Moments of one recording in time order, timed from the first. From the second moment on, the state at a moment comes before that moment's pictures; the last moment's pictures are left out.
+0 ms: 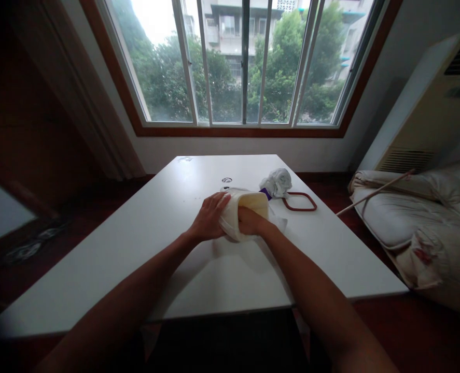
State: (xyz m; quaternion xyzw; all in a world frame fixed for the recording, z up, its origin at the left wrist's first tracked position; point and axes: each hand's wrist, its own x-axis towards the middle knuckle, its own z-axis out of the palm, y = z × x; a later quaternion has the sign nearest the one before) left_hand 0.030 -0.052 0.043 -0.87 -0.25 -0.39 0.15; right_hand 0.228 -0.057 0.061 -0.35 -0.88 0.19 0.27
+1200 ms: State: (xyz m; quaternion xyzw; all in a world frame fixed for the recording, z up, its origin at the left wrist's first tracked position) left_hand 0.025 -0.041 0.032 -0.85 -0.31 -0.40 0.11; right_hand 0.232 -0.078 0.091 -0.45 -0.83 0.11 0.31
